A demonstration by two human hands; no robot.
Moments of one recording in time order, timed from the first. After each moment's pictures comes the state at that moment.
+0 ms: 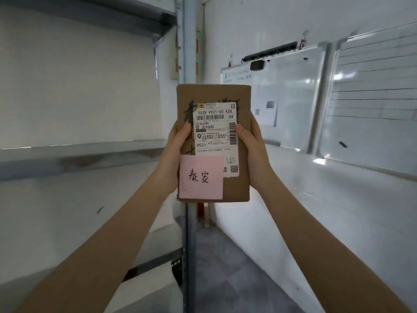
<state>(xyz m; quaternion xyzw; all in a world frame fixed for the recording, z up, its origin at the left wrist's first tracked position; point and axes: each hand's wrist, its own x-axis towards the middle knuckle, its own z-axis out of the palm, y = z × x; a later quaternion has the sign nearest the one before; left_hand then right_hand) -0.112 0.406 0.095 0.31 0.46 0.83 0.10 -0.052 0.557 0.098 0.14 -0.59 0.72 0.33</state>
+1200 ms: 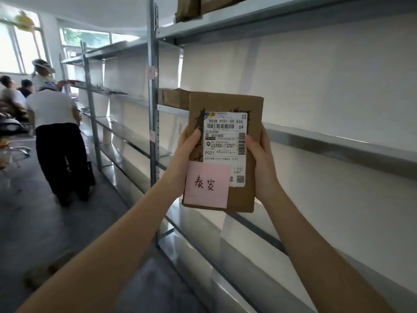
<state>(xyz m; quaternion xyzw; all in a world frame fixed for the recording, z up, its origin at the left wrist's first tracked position) 0.148 -0.325 0.040 -0.05 0.55 0.74 -0.38 0.023 -0.225 0.043 0.44 -0.42 0.77 -0.19</state>
